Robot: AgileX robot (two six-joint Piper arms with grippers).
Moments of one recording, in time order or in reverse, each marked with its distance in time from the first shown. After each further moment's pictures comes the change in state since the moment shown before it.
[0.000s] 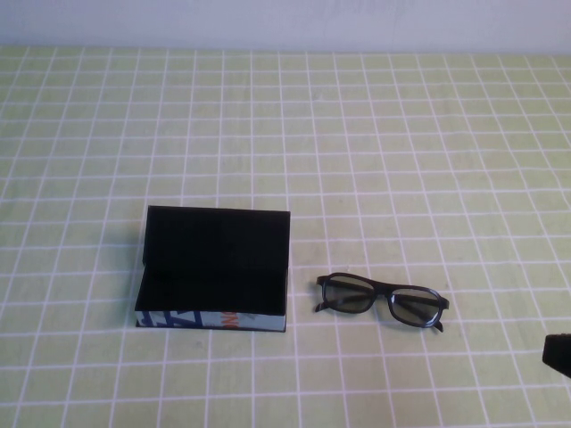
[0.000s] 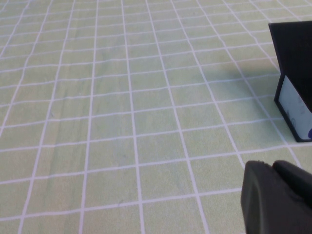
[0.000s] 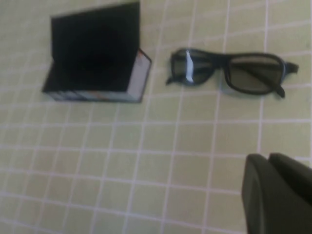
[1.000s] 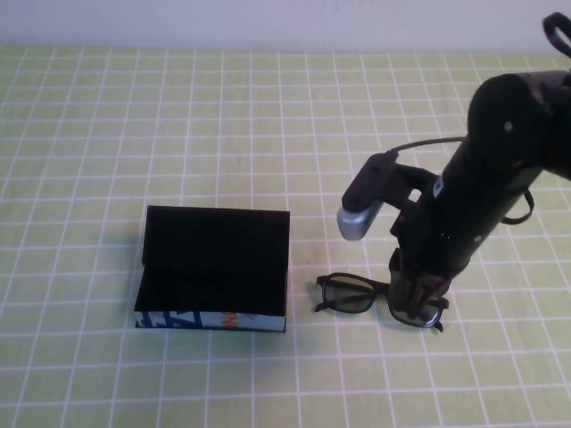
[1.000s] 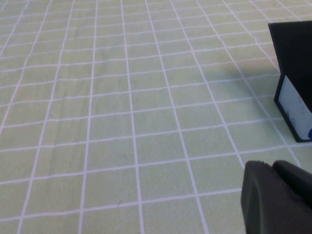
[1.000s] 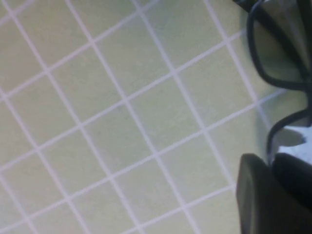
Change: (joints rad) right arm 0.426 1.083 -0.808 -0.468 0.321 -0.436; left arm 0.000 0.000 0.000 0.000 0.000 0.000
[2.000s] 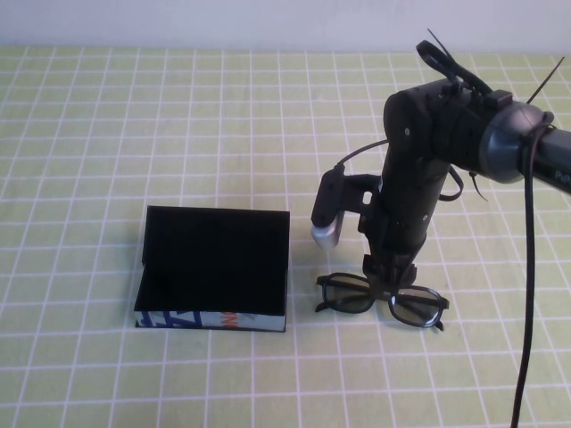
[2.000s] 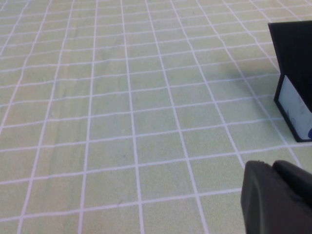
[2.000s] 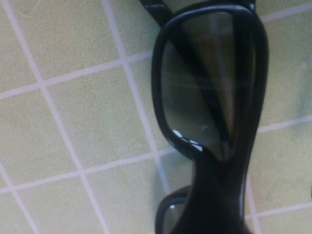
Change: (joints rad) right arm 0.000 0.364 -0.303 -0.169 0.042 -0.216; left arm 0.000 0.000 0.000 0.000 0.000 0.000
